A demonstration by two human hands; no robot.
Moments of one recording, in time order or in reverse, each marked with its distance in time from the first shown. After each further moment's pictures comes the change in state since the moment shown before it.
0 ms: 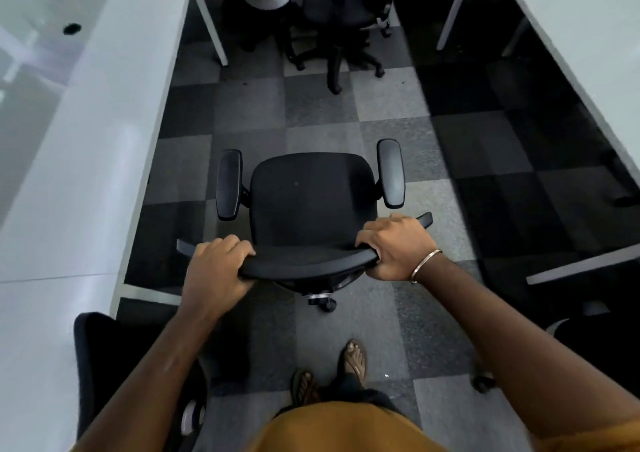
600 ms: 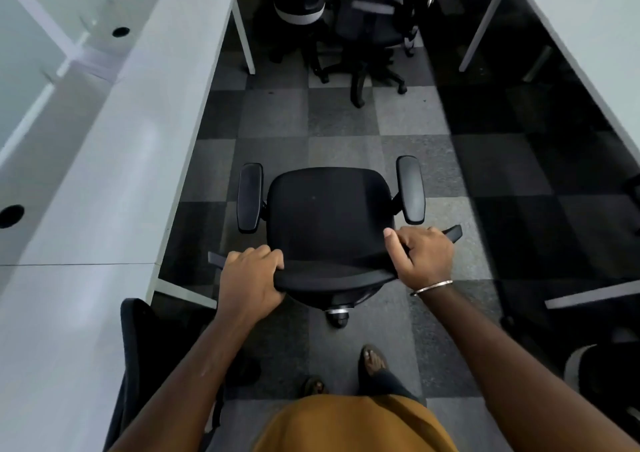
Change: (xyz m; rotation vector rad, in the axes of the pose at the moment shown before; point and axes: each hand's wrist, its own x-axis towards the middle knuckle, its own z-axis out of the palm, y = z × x) left_hand -0.024 -0.015 -0.003 0.043 -0.155 -0.143; right_hand 0.014 -0.062 0.020 0.229 0.516 0.441
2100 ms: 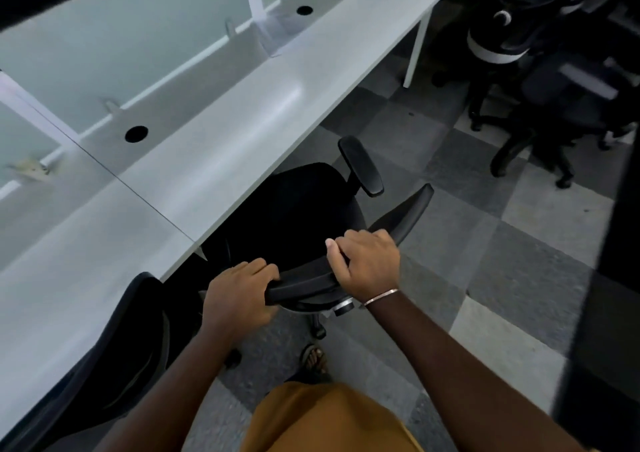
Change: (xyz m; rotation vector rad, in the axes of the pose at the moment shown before) left_hand 0.076 -0.017 -0.018 -0.085 0.097 -0.511; right_hand 0.221 -0.101 0.145 0.173 -0.263 -0.738
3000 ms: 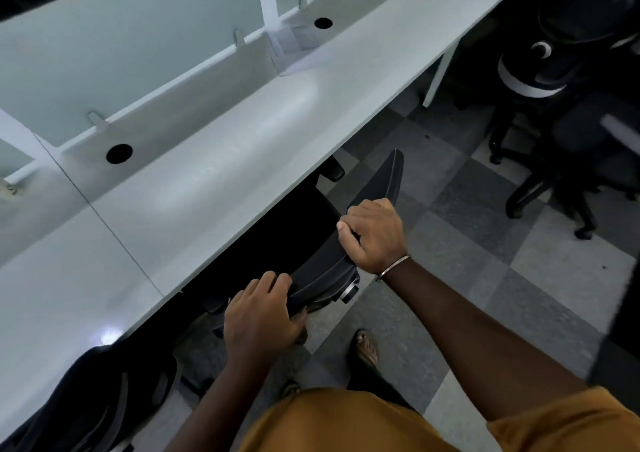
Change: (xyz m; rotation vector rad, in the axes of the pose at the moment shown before) left_hand 0.161 0.047 -0.005 -0.040 0.161 -0.259; right_hand 0.221 0.116 0.054 0.180 -0.042 -0.264
